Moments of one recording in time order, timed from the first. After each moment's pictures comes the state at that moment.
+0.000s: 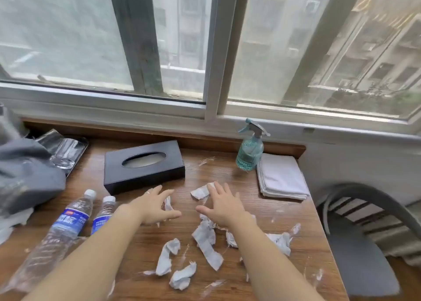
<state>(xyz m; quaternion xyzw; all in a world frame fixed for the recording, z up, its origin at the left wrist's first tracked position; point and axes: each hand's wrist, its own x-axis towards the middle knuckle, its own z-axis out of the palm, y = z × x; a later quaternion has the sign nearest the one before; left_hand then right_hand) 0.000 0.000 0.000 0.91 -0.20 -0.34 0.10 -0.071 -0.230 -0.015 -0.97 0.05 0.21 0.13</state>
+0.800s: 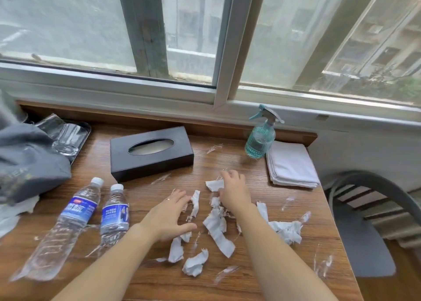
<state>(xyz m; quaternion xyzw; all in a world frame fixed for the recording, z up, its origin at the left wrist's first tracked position) -0.041 0.006 -0.045 0.90 -0.32 -0.26 0.14 -0.059 -0.222 -0.040 -0.97 0.16 0.11 0.17</state>
